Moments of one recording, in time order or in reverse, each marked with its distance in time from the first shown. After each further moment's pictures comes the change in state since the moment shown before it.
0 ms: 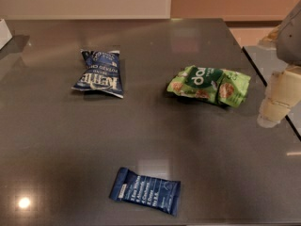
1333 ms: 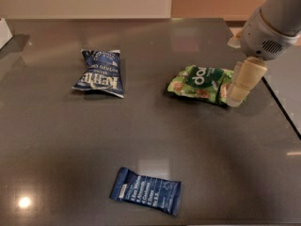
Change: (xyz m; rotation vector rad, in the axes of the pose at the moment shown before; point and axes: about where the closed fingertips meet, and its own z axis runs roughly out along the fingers) arm -0.027 -0.065 0.066 -0.039 -0.087 -0.019
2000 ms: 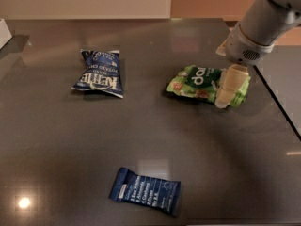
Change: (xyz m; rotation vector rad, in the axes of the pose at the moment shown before) arm -0.004 -0.023 0.051 -0.035 0.015 -0.028
